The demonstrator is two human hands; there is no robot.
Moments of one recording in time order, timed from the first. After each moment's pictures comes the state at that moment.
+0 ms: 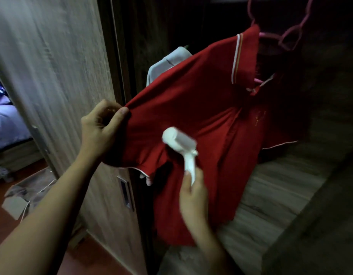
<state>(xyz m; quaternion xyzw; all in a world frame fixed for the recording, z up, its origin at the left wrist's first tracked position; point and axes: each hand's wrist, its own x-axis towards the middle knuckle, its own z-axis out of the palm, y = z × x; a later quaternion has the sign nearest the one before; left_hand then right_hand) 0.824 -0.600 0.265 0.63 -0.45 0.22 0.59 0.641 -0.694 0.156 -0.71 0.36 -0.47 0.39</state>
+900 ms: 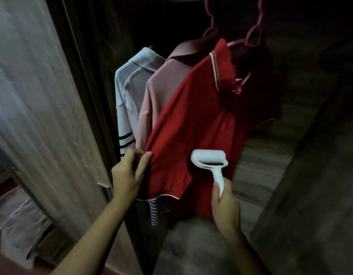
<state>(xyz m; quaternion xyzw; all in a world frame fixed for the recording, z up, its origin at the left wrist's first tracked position) 0.736 -0.638 0.183 0.68 -0.44 0.19 0.56 0.551 -0.753 0.097 -0.72 0.50 -0.41 0.24</state>
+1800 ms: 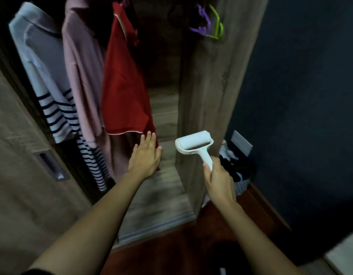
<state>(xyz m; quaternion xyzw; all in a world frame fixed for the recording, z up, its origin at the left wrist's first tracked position) 0.590 -0.565 0.114 0.63 -0.74 -0.09 0.20 0.387 -0.478 0.101 -0.63 0.70 -0.33 0.07</state>
